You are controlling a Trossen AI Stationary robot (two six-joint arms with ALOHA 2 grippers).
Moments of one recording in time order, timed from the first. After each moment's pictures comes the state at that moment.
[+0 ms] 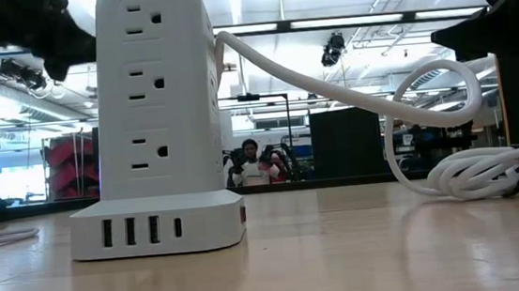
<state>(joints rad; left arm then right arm) 0.14 0.34 0.52 -0.43 -0.29 -0.22 0.24 0.05 0.01 0.07 0.28 -0.24</state>
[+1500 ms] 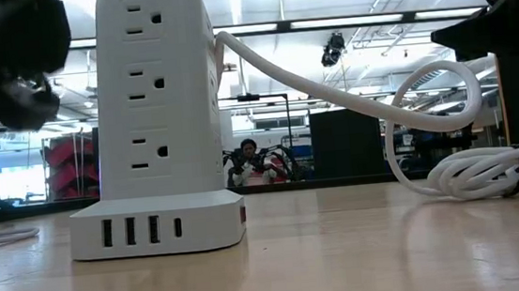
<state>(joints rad) -0.36 1.38 0.75 -1.36 0.02 -0.42 0.24 0.05 0.01 0.08 0.28 -0.24</state>
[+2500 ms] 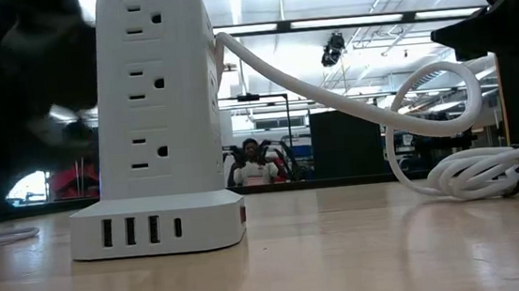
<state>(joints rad) -0.36 1.63 0.84 -1.10 -0.07 -0.26 0.24 0.05 0.01 0.08 0.28 -0.24</state>
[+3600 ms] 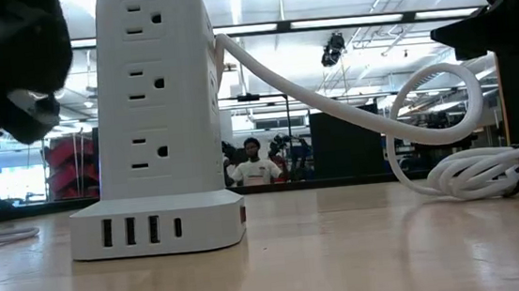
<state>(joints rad) -0.35 1.44 0.75 -1.38 -0.01 -0.69 0.24 0.05 0.01 0.09 0.28 -0.24</state>
